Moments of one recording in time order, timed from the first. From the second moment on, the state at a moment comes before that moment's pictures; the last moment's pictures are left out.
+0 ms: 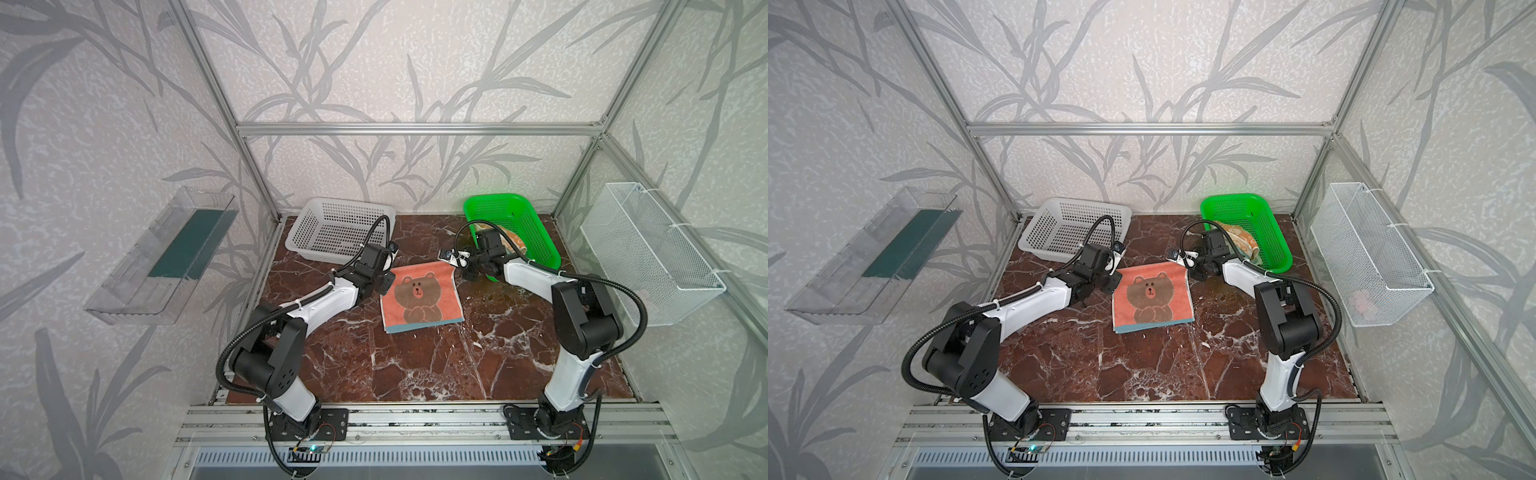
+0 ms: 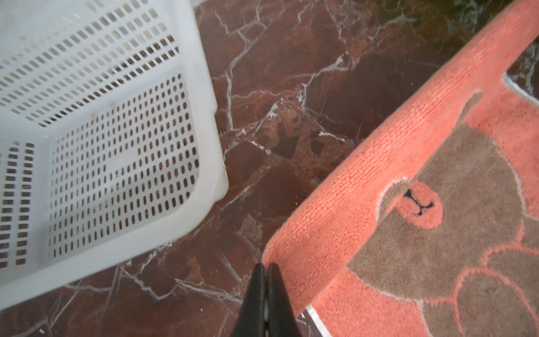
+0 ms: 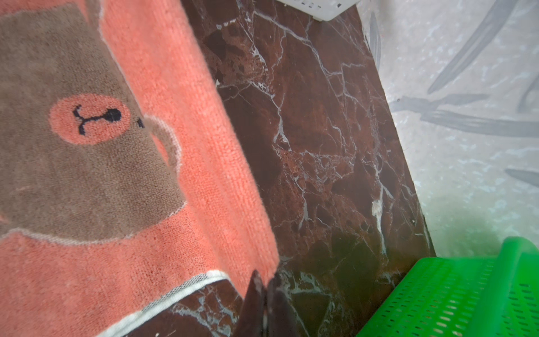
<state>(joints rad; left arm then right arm) -0.47 1.61 1.03 -0.25 -0.16 0.16 0.30 1.85 1.19 -0.15 -0.32 -1.00</state>
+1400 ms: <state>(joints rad) -0.57 1.44 0.92 -0.41 -0.12 -0.06 0.31 1.47 0.87 -0.31 -0.42 -0.90</state>
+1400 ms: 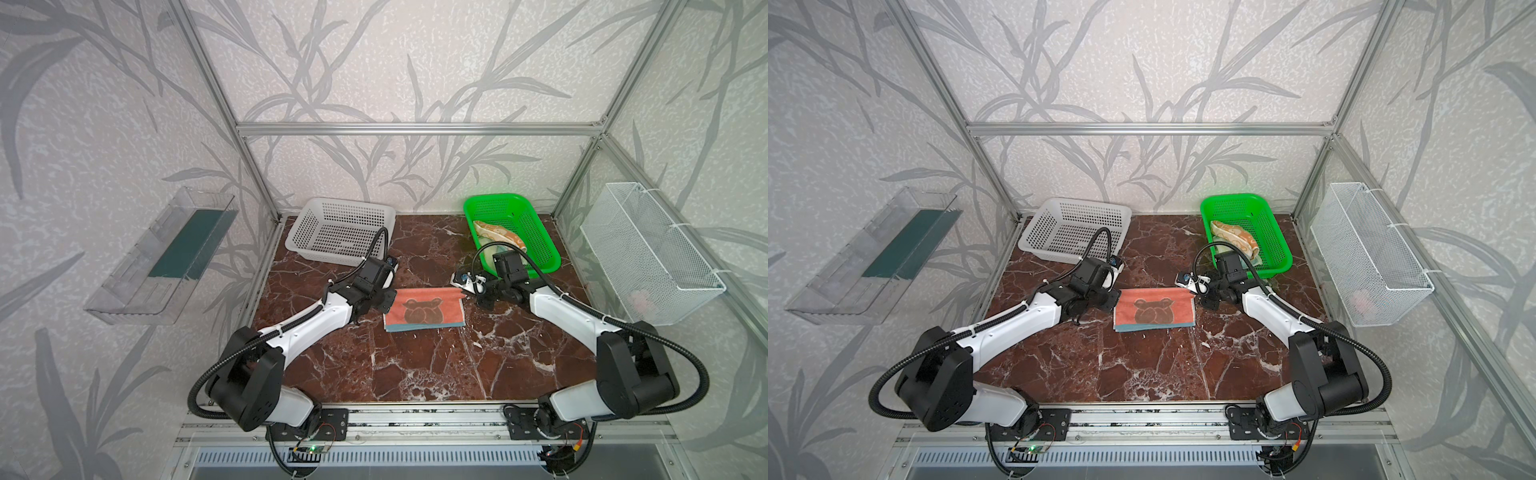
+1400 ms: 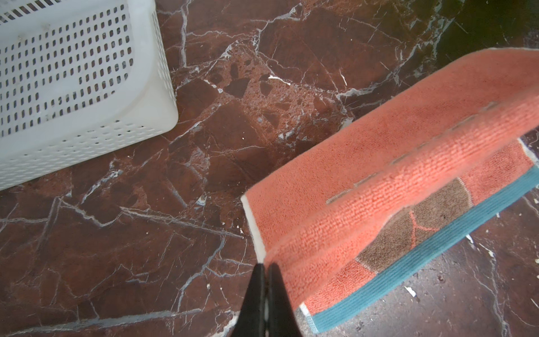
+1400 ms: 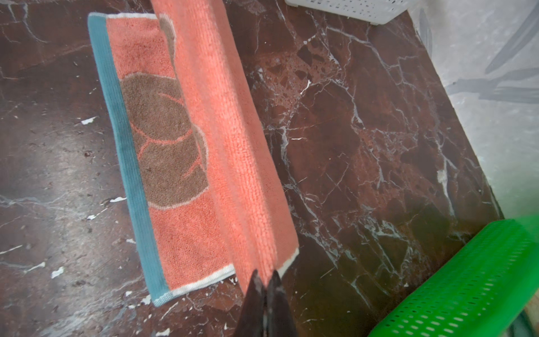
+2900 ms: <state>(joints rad) -0.69 1.46 0.85 -0.48 -0.14 -0.21 0.44 1.53 0.86 -0.51 -0.26 -0.86</state>
